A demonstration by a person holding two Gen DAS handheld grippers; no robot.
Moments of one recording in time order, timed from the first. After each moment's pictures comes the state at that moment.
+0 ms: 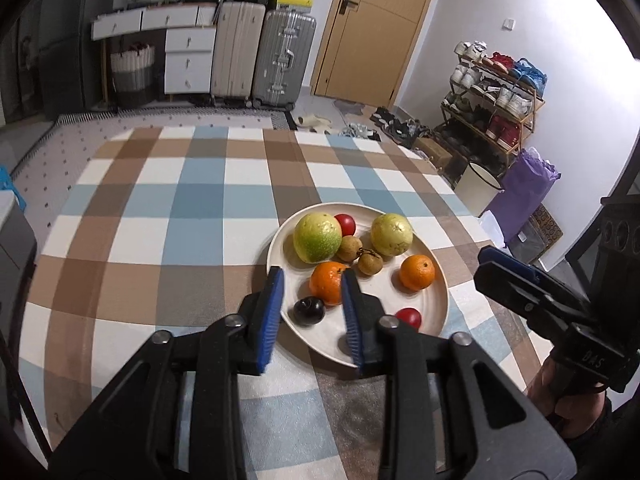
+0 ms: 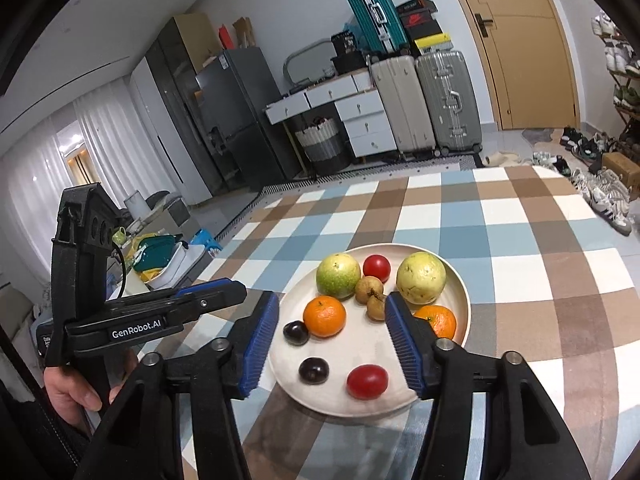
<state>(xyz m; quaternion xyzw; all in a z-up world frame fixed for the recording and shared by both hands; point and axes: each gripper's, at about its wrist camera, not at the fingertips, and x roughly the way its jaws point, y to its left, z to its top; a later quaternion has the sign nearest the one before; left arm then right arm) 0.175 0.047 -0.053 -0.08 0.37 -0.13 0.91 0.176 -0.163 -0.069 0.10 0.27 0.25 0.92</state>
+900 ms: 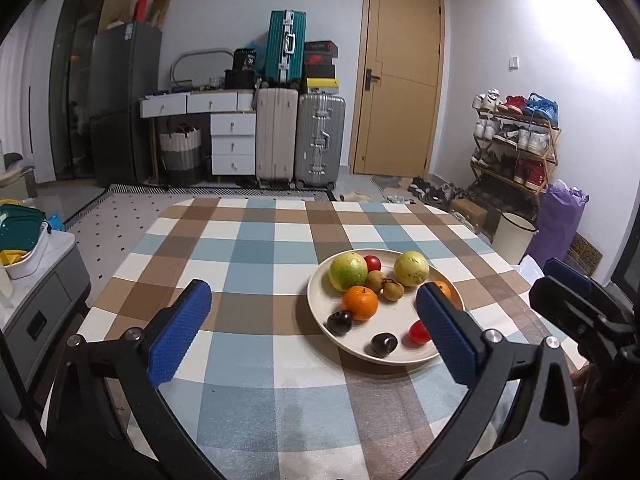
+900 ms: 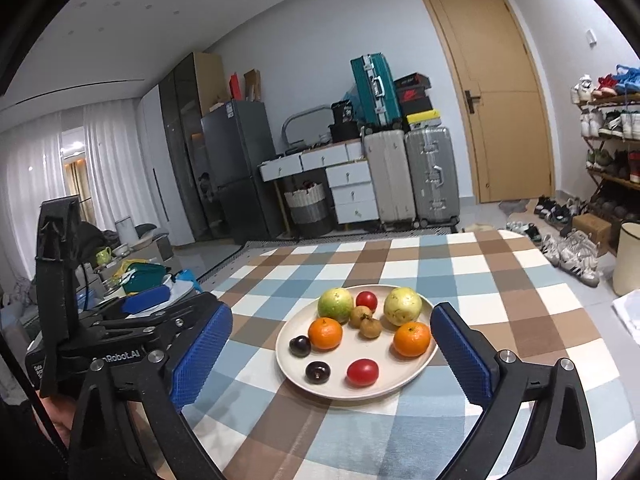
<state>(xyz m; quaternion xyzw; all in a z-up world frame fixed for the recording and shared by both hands) 0.074 0.046 -0.039 -0.04 0.22 -0.04 0.97 0.089 -0.163 -0.066 0.07 0.14 0.20 0.97</state>
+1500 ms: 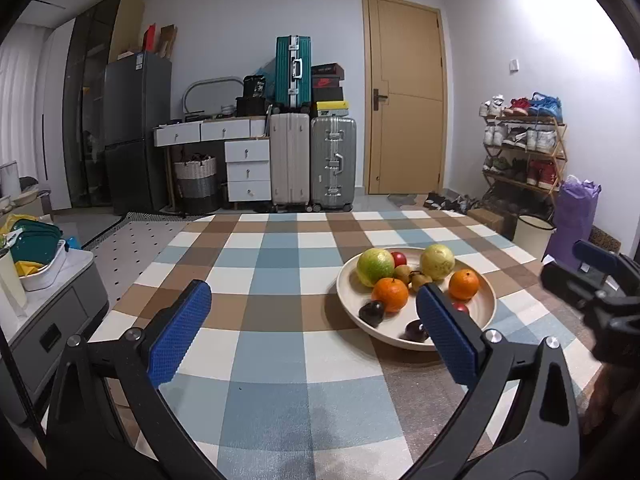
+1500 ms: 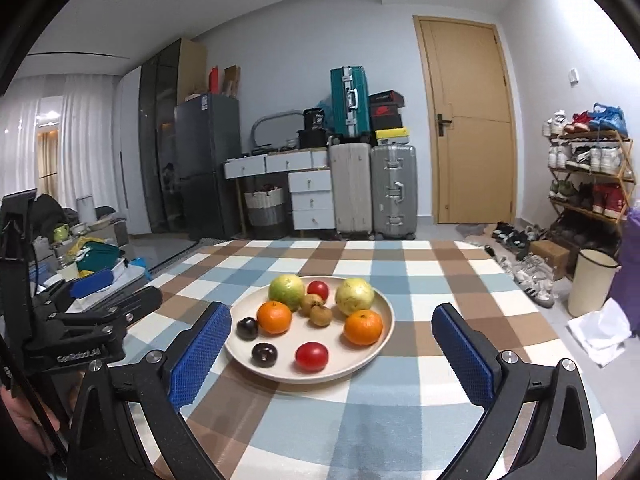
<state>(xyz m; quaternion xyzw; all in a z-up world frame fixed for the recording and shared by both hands) 0.072 0.056 -0.080 -0.01 0.18 -0.02 0.98 0.082 -0.158 -0.091 0.00 0.12 0.12 0.99</state>
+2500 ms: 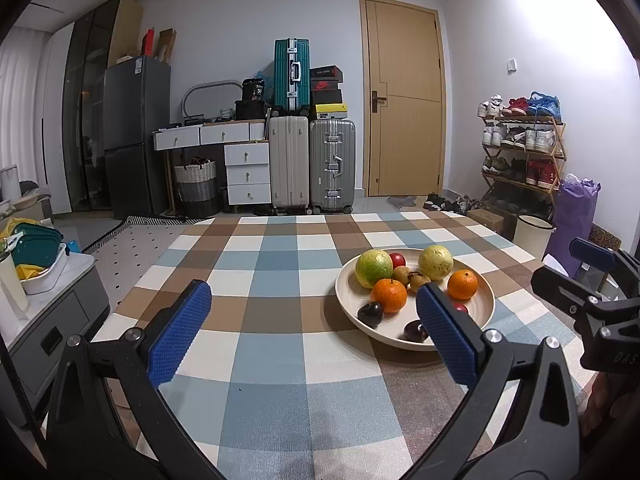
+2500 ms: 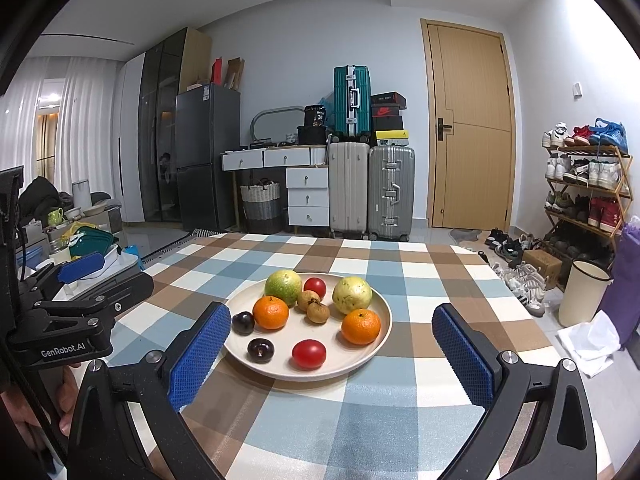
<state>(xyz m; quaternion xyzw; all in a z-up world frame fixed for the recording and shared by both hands) 0.065 0.052 -0.083 0.00 0.16 -0.02 0.99 0.081 -0.151 -0.093 -0.02 0.12 0.11 0.99</state>
